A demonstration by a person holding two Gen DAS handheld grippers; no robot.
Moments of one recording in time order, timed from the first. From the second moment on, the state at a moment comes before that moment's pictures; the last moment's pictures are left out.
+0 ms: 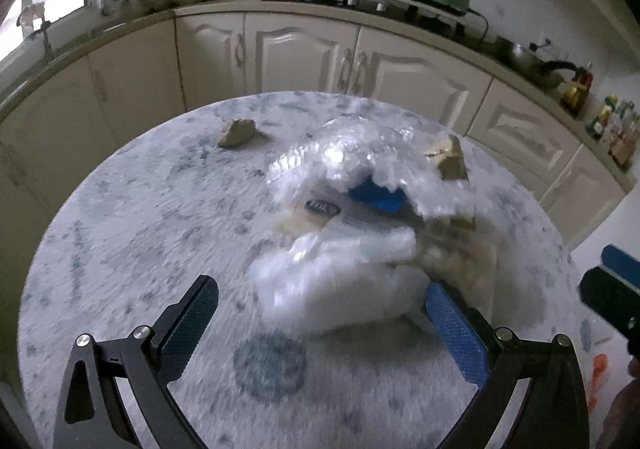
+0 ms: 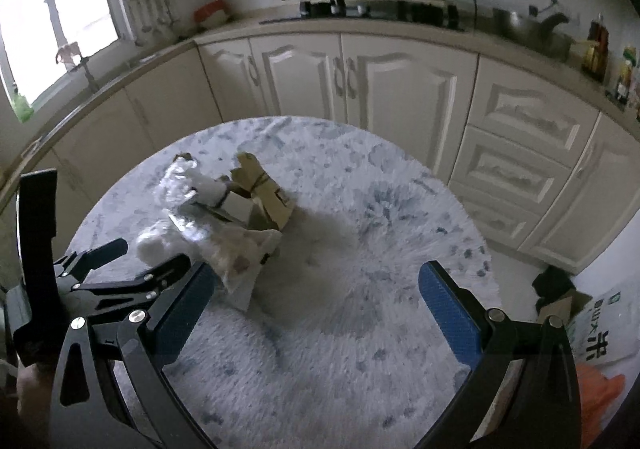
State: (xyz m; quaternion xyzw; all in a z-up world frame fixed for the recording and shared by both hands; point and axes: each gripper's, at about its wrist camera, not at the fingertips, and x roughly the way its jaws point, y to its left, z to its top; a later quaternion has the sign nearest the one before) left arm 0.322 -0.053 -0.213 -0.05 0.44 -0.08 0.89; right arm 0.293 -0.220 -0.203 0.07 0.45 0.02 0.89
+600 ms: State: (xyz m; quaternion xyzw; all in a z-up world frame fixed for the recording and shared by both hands) left arm 0.357 0.026 -0.230 -0.08 0.42 -0.04 0.90; right arm 0.350 -0.140 -0.236 0.01 0.48 0.14 0.86
